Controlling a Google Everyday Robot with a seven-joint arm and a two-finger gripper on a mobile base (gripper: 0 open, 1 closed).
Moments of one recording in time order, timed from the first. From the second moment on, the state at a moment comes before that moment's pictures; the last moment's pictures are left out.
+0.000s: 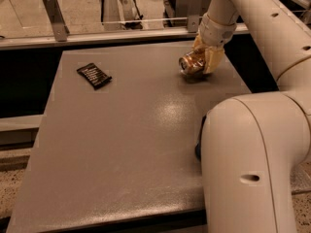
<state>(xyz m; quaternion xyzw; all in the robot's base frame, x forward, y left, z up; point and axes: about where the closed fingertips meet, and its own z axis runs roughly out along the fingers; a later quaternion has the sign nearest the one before) 0.700 -0.176 0.856 -0.83 0.55 0.00 0.10</state>
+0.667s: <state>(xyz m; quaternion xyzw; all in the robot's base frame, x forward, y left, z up) 0.661 -0.163 0.908 -0.78 0.60 0.06 0.18</state>
